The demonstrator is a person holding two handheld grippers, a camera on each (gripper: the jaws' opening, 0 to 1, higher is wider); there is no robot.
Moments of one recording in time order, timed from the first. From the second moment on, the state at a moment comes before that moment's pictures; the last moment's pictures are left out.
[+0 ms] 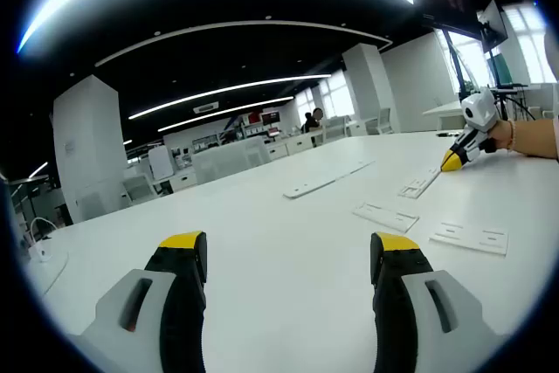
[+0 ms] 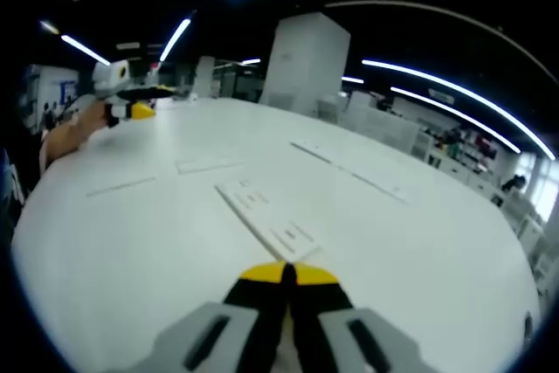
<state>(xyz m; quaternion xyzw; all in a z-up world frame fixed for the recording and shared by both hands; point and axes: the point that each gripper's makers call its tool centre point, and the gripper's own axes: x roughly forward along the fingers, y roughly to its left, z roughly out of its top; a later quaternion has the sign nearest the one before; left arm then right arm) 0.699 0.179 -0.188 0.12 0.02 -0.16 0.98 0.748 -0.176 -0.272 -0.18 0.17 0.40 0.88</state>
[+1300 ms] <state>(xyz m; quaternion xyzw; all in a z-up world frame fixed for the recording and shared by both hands) 0.695 0.174 -0.185 0.11 0.02 -0.17 0.98 0.772 -0.177 -0.196 -0.09 0.11 0.31 0.94</state>
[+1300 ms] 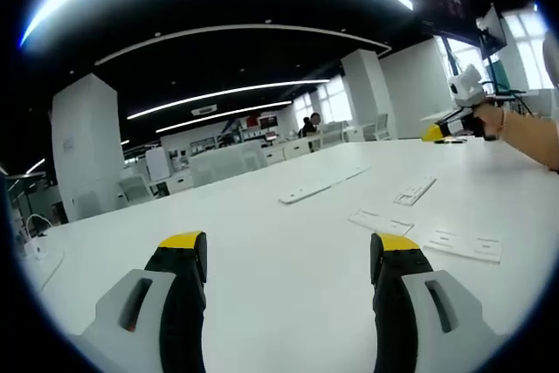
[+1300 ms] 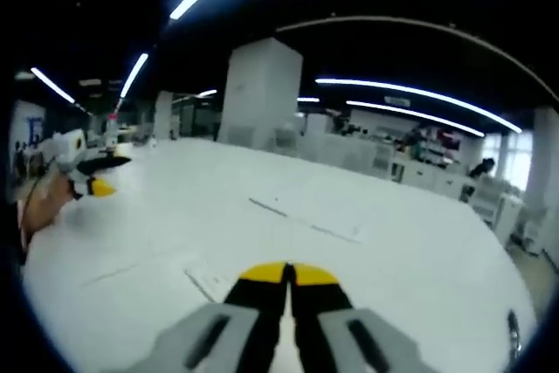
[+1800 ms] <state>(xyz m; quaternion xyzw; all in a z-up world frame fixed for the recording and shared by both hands) 0.693 0.179 -0.182 0.12 0.01 -0.16 0.98 0.776 -0.200 -0.259 -0.10 0.20 0.28 0.93</state>
